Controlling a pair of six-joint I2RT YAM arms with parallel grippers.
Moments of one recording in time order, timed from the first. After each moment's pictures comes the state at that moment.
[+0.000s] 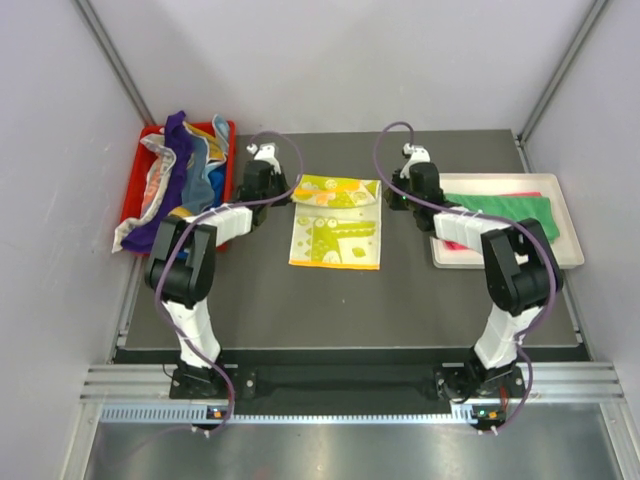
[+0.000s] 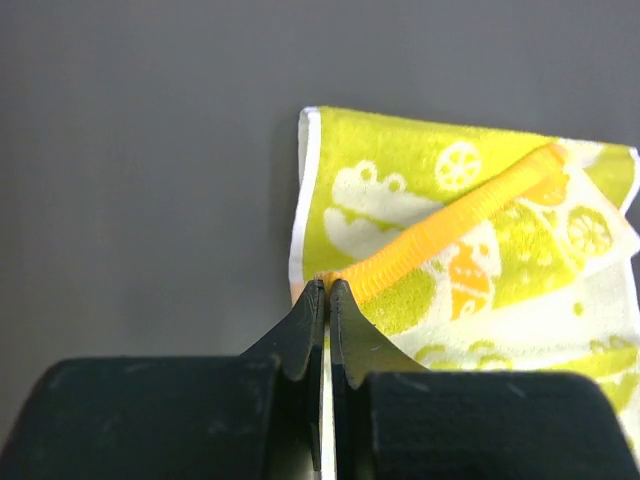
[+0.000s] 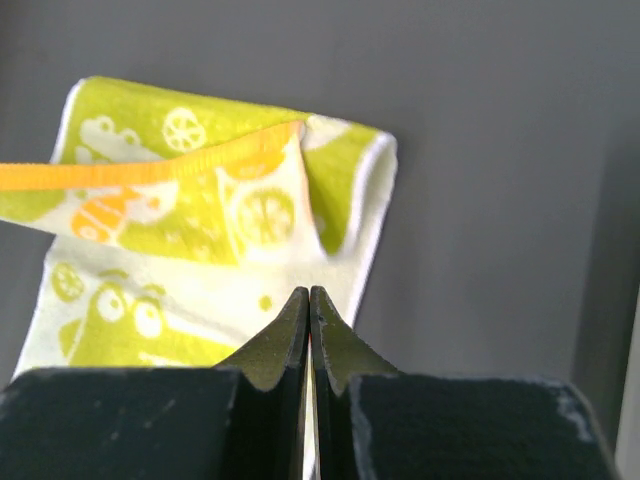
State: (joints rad) left arm -0.28 1.91 1.18 0.27 0.06 -0.34; right arm 0.35 1.81 1.09 0.26 -0.06 0.33
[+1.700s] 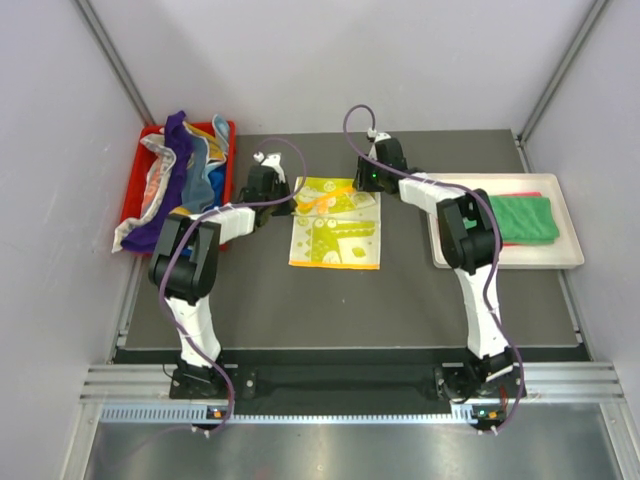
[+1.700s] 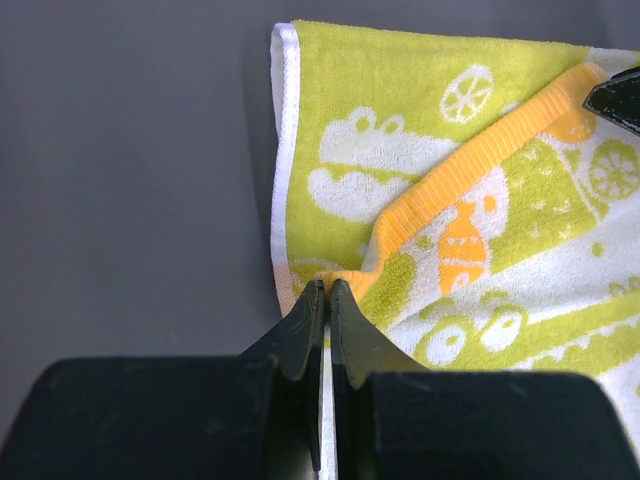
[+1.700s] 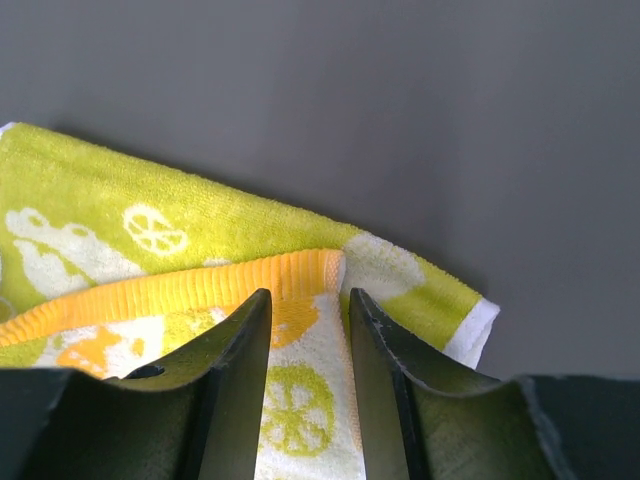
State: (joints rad) left arm -0.28 1.93 1.16 0.17 0.12 -0.35; right arm 0.38 2.30 1.73 -0.07 -0.13 0.30
